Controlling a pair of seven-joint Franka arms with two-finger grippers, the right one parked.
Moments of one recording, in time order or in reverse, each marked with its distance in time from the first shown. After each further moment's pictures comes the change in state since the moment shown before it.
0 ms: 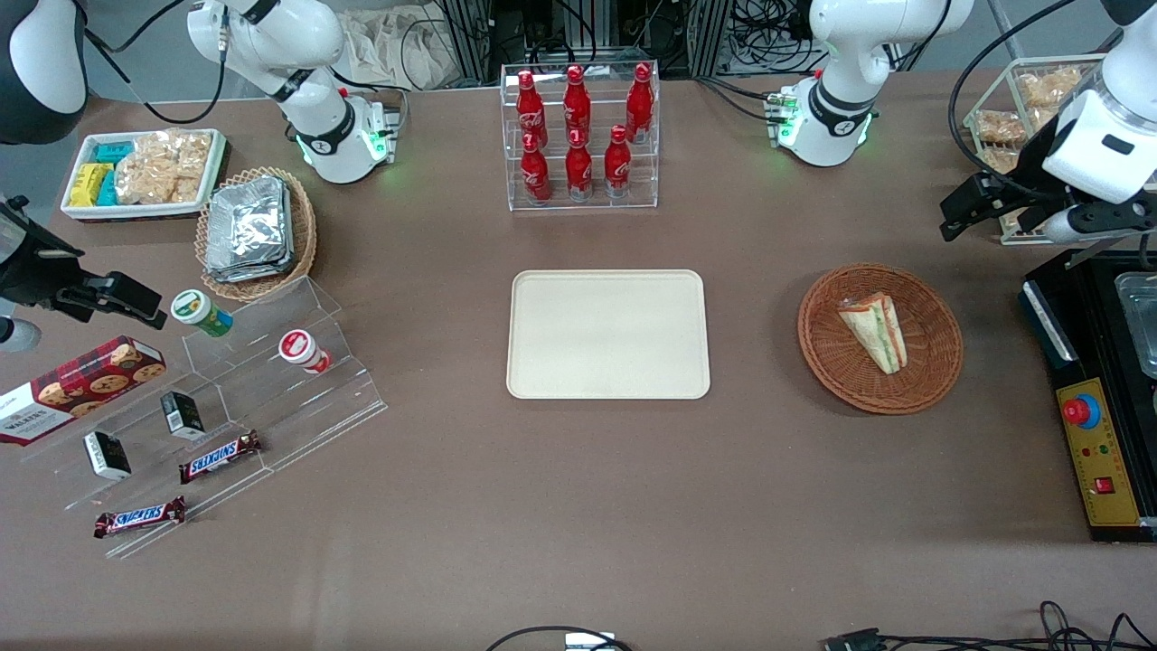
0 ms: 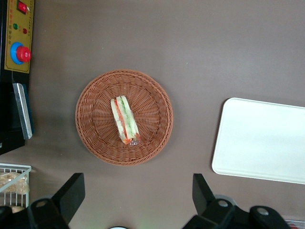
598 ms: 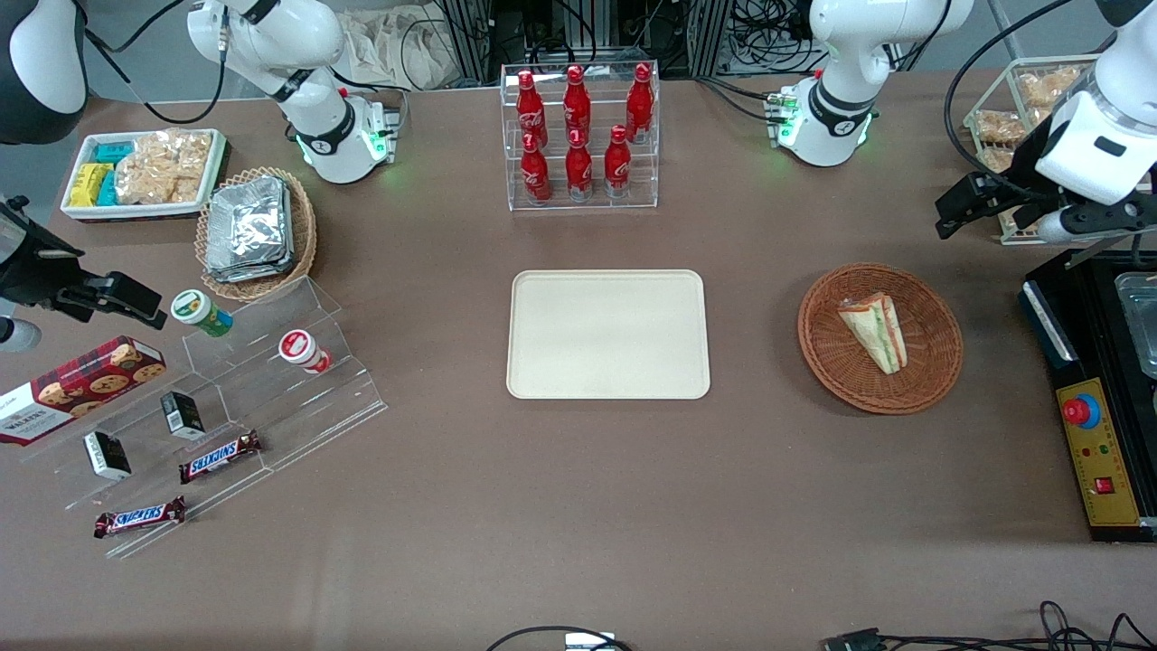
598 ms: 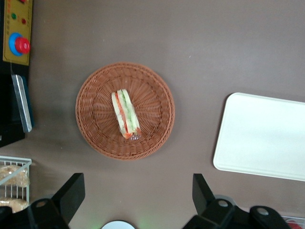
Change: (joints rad) arm 0.006 0.004 -0.002 -0.031 0.003 -0.012 -0.015
